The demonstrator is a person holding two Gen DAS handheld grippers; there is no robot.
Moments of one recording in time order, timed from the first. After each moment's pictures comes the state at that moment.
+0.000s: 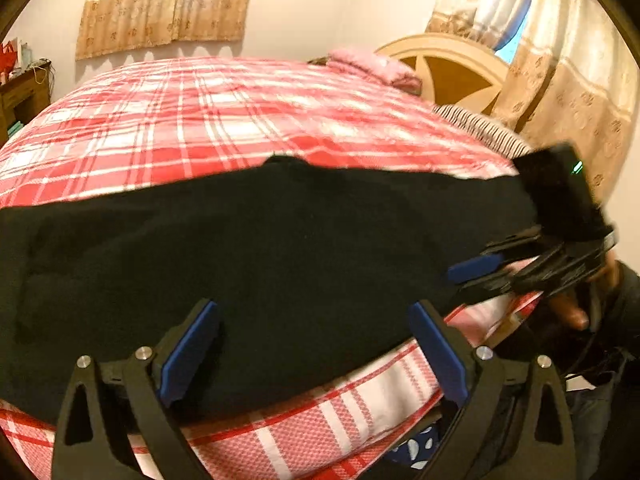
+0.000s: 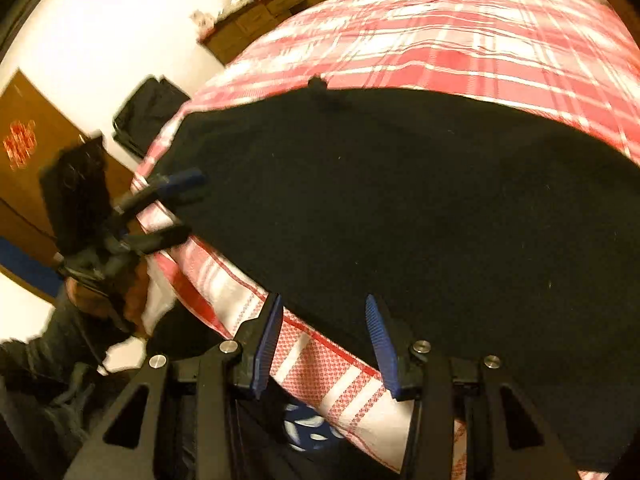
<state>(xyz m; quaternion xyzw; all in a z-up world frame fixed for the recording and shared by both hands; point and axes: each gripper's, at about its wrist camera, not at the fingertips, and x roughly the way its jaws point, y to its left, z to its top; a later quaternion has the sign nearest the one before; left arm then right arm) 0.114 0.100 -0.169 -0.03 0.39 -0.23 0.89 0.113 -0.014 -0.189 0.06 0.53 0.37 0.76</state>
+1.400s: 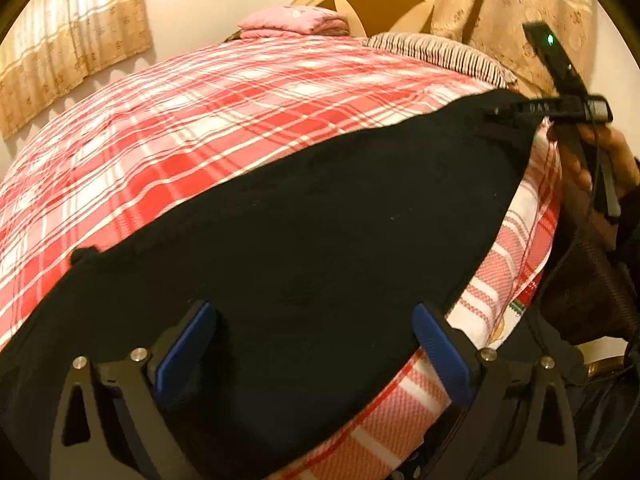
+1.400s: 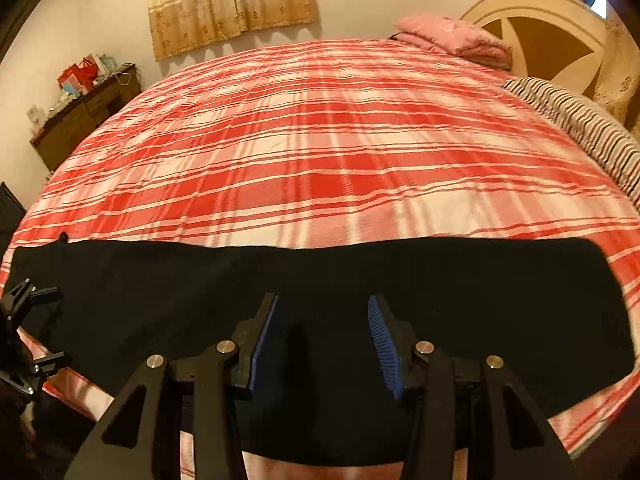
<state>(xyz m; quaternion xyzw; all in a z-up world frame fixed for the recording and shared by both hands) 0.139 -0.046 -0.161 0.12 0.41 -0.30 0.85 0.124 -0.253 -0.128 0.01 0.44 0.00 0.90</state>
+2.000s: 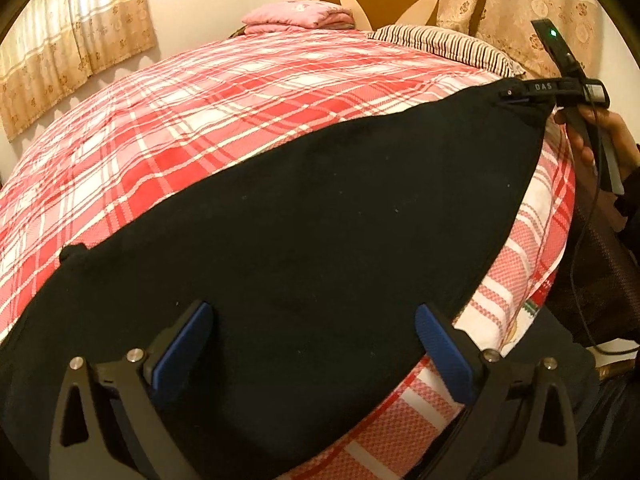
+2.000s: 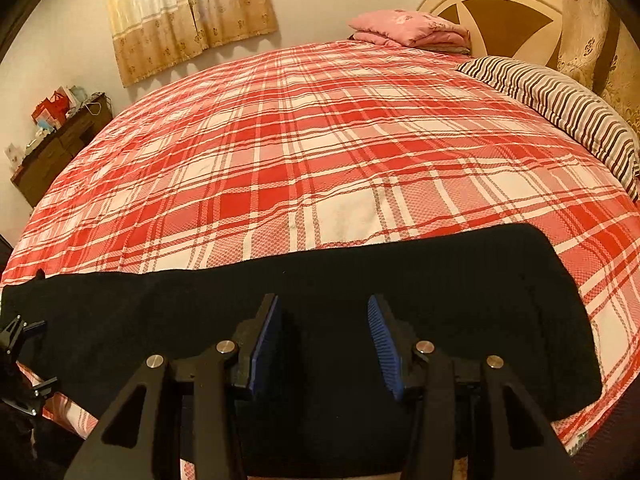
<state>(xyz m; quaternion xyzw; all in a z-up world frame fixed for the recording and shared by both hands) 0.134 -0.051 -0.166 0.13 0.41 -0.29 0.86 0.122 -0.322 -0.126 0.06 0.42 -0.03 0.90</state>
